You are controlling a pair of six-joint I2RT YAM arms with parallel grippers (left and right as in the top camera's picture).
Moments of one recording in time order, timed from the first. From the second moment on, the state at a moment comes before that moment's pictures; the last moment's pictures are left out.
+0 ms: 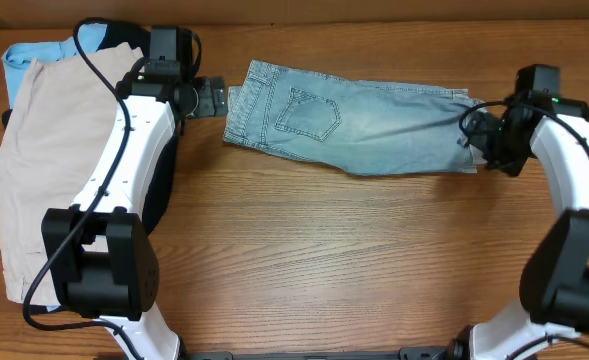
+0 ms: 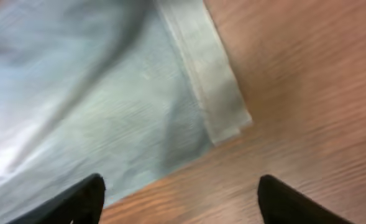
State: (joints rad) left arm -0.10 1.90 1.60 -0.71 -0.06 -0.16; right arm -0.21 1.79 1.40 -0.88 -0.10 0.34
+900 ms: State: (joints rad) left arm -0.12 2.16 1.60 -0.49 0.14 0.16; right arm -0.17 2.00 1.41 -0.55 -0.12 0.23
